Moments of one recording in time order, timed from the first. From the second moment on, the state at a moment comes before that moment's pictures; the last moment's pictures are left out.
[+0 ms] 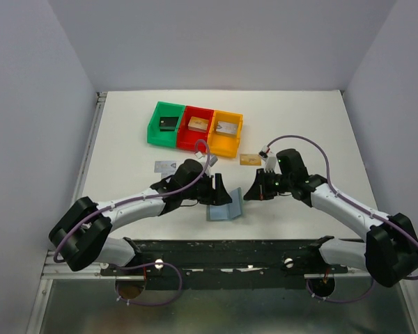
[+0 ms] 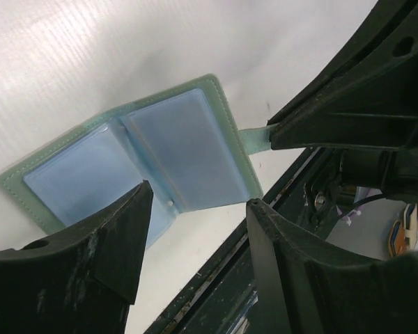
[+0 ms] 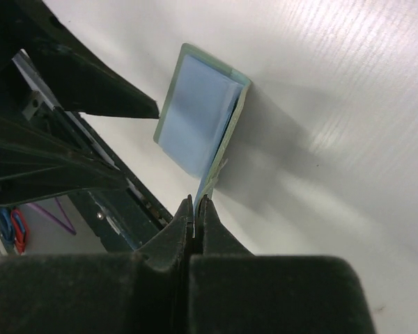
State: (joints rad) left arm -0.79 1.32 0.62 0.12 0.32 -0.71; right arm 0.48 1.21 0.64 -0.23 -0.55 0.41
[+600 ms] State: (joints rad) left arm -0.84 1.52 0.75 0.07 0.32 -0.67; right arm 0.48 1.20 0.64 -0.23 -0.62 0.39
